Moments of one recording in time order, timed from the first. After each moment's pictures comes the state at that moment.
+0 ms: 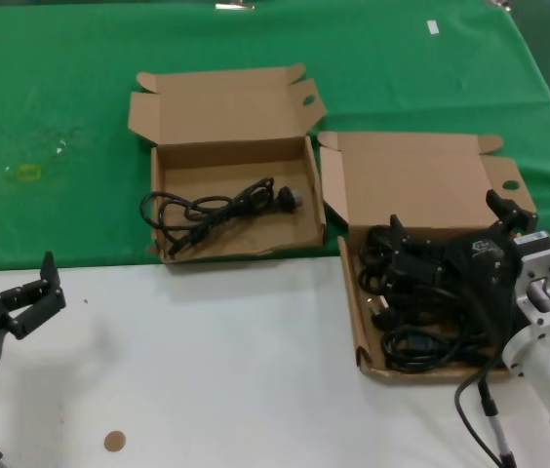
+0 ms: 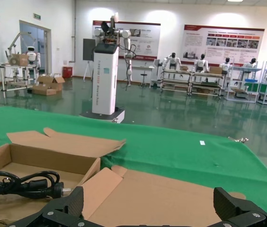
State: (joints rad) left arm 0.00 -0.30 1.60 -1.60 -1.80 0.00 0.00; right arm 0.05 0.29 -1.62 1.56 1.78 -0.03 -0.01
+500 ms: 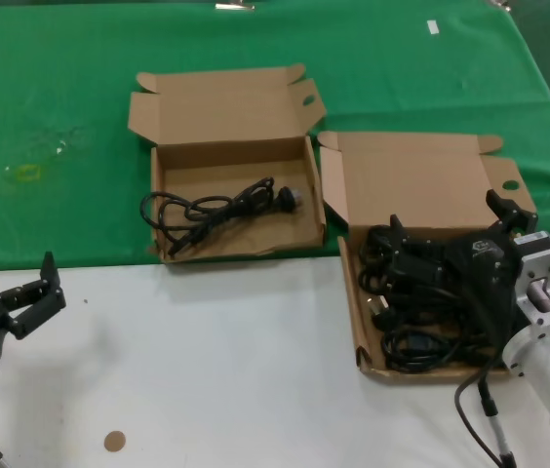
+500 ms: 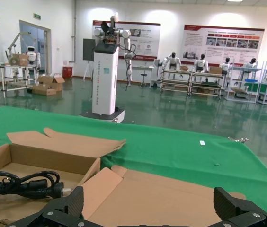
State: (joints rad) left arm 0.00 -0.30 1.60 -1.60 -1.80 0.00 0.00; right arm 0.05 0.29 -1.62 1.56 1.78 -0.03 -0.01
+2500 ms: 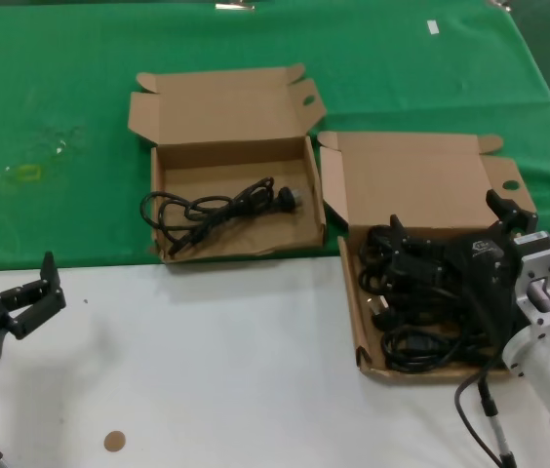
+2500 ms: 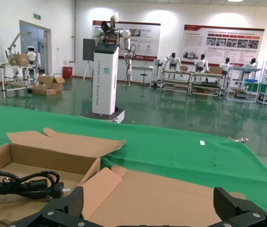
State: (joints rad) left arm 0.00 -0.30 1.60 -1.60 -1.80 0.00 0.00; right arm 0.05 0.29 -1.62 1.56 1.78 -0.03 -0.01
